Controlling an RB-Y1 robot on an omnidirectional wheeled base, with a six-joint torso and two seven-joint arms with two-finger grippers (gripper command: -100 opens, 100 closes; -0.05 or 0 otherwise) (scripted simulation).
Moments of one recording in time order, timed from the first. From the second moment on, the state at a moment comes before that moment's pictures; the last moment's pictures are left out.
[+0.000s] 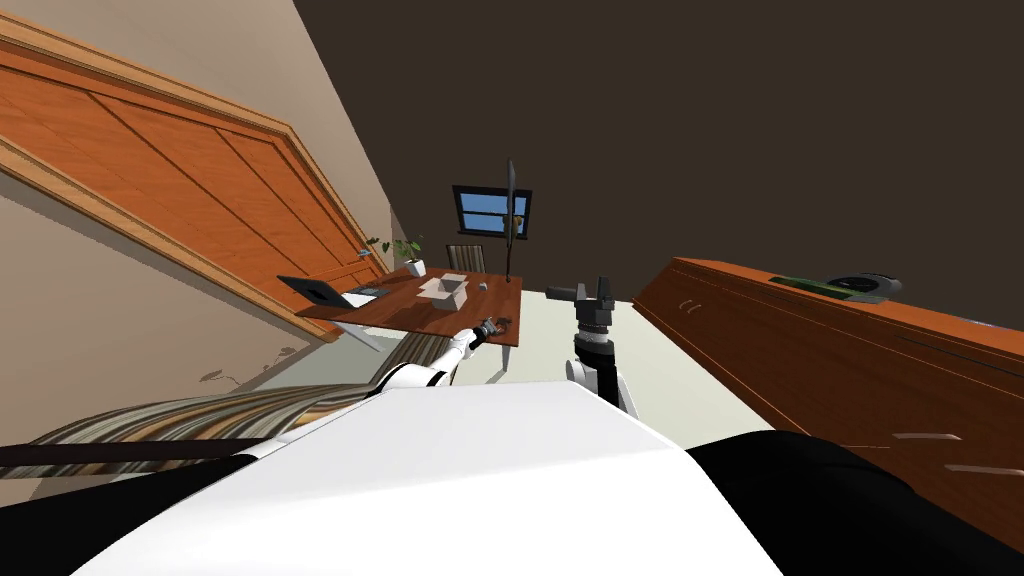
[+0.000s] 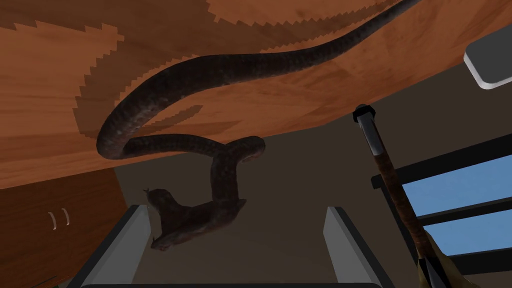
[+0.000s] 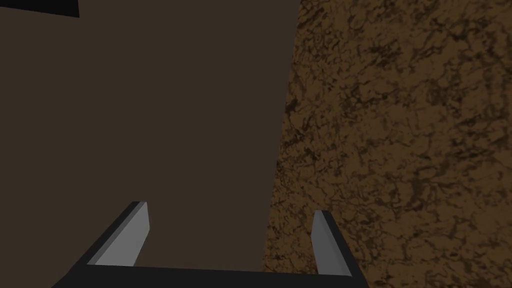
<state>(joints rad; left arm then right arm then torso) -0.52 -0.03 -0.03 -0.47 -1.34 -0.31 -0.84 0.49 -0.01 -0.04 -2.31 0.09 -0.53 -0.09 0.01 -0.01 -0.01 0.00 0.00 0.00</state>
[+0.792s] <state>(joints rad) -0.54 0.01 -0.21 -0.44 -1.08 -0.33 -0.94 0.49 -0.01 -0.04 -2.31 0.09 -0.53 -0.09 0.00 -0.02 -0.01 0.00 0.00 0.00</state>
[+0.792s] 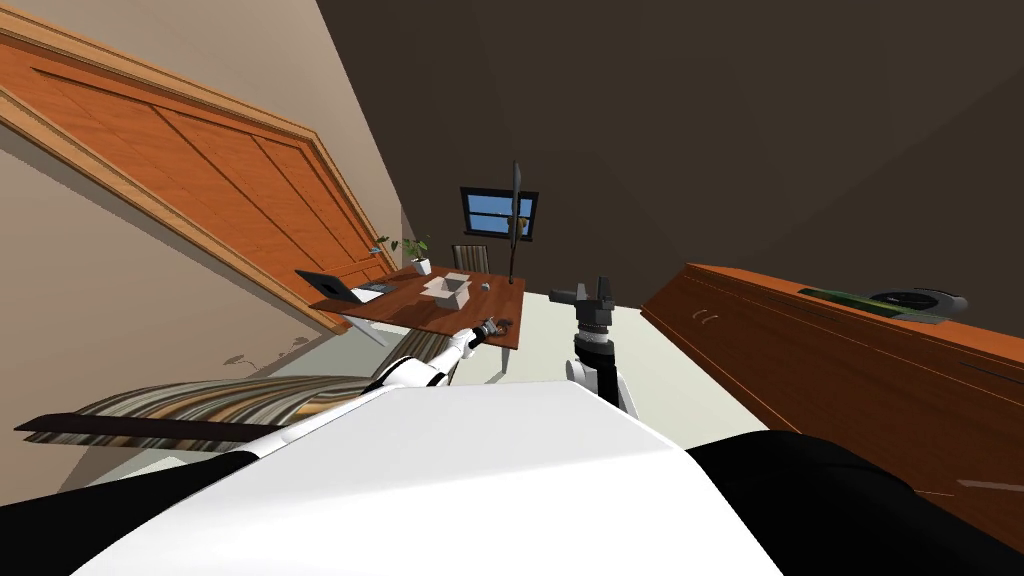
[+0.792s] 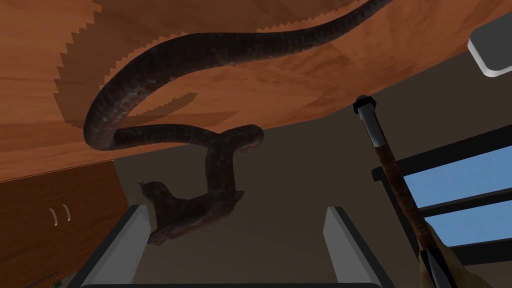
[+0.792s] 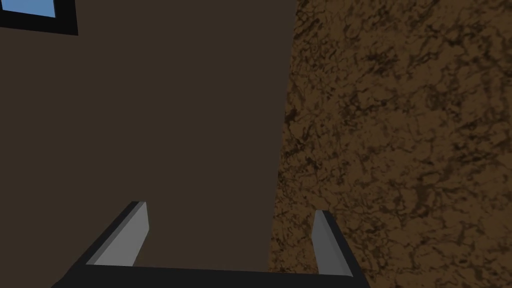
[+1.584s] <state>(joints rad) -0.57 0.06 -0.40 -0.41 -0.83 -0.34 -1.04 0.50 -0.01 -0.04 -2.31 0.09 -0.53 -0.09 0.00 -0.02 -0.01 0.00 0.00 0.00</state>
